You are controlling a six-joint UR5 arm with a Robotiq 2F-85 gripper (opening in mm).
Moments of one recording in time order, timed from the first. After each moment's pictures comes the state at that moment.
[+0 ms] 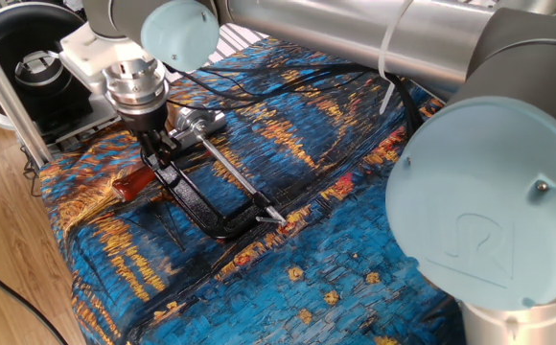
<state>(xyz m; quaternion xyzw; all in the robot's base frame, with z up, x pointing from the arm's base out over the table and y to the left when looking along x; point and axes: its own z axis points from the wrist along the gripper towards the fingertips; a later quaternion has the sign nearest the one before) 0.658 0.228 0.058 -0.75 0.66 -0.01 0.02</state>
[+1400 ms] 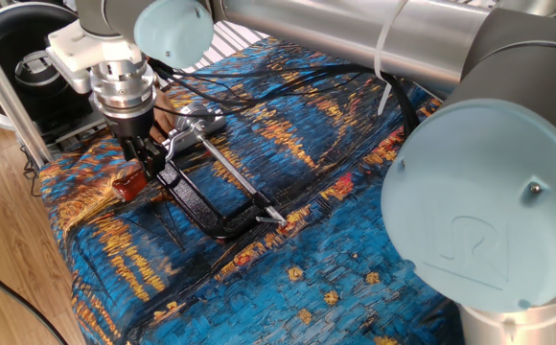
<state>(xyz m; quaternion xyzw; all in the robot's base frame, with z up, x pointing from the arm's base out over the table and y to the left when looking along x) 0.653 0.265 0.065 -0.72 0.69 0.02 0.04</state>
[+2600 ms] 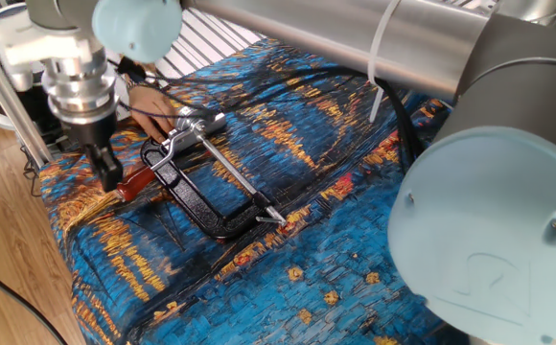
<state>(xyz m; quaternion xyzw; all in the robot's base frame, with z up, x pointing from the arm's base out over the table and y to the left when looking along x) 0.636 0.337 0.100 -0.68 0.73 0.04 0.06</state>
